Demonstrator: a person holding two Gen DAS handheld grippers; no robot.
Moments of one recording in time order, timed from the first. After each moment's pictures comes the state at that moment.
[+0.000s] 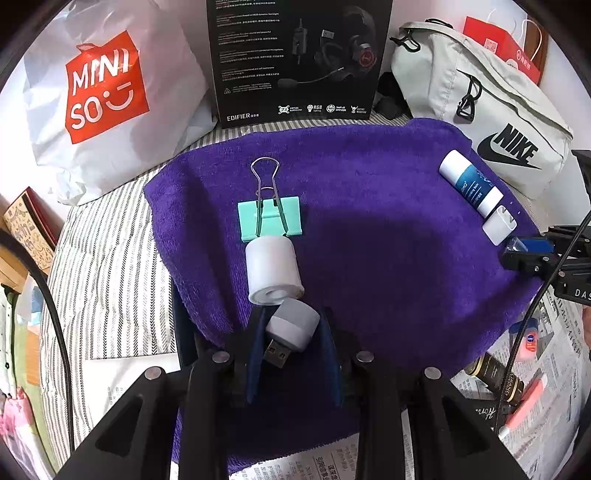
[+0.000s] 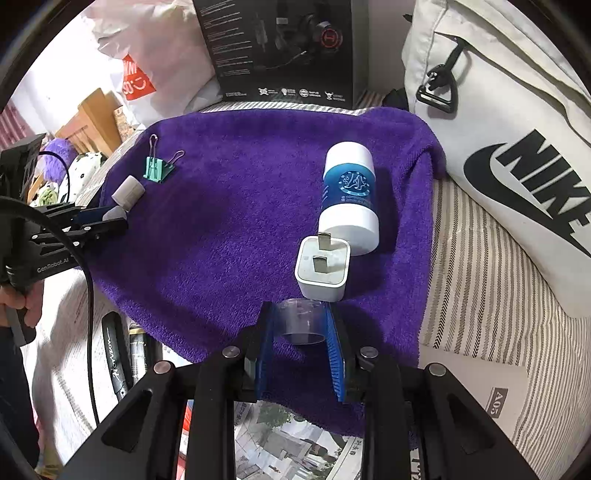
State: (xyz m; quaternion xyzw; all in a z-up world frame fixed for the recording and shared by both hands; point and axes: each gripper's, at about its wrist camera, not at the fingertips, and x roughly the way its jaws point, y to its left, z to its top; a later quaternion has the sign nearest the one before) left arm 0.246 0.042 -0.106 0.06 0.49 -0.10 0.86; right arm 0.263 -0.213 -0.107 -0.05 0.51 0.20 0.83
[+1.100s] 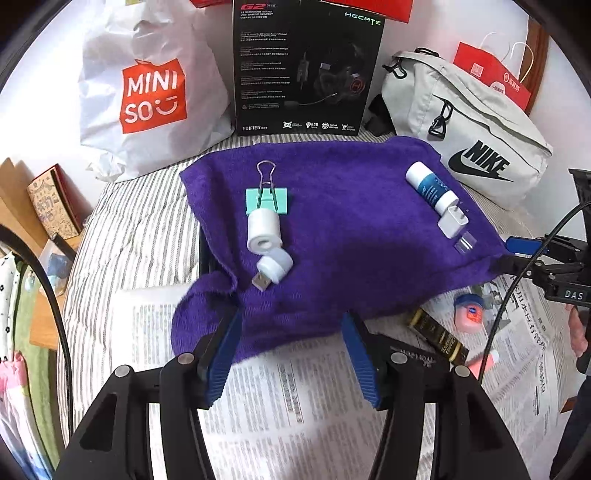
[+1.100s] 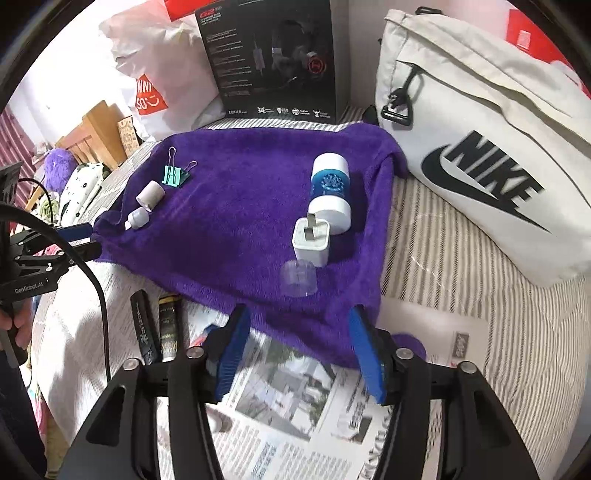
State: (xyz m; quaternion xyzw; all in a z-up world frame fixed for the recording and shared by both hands) left arm 0.174 0.046 -0.062 0.03 0.48 -0.08 0.87; right arm 0.211 -0.237 -0.068 -0.04 0.50 0.18 0.85
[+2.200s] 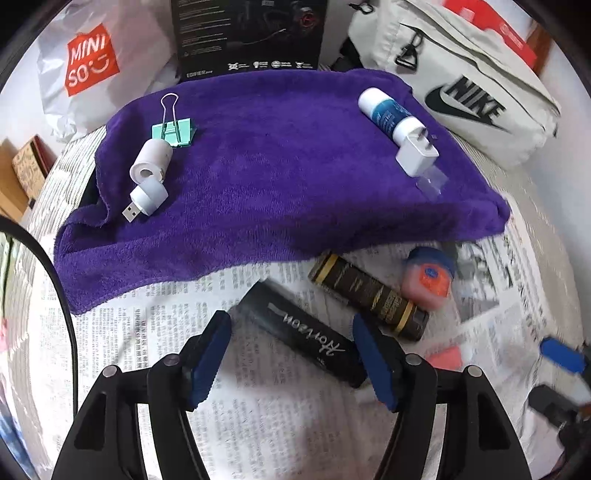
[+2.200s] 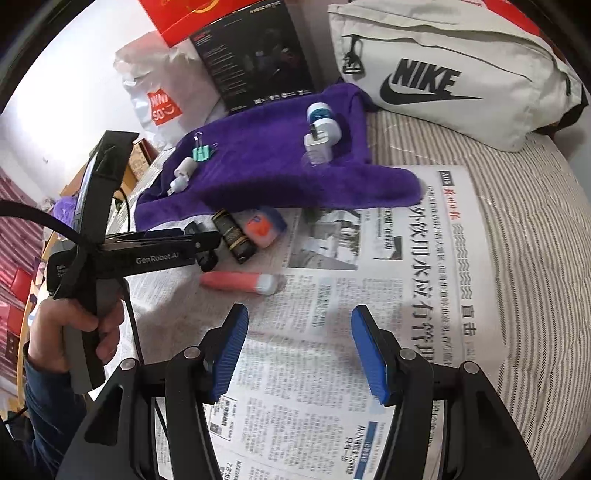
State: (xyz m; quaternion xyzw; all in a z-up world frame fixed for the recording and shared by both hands) left arm 0.157 -0.042 -0.110 0.03 0.54 -0.07 0.84; right arm 0.083 -0.253 -0.076 0.07 0.50 0.15 0.85
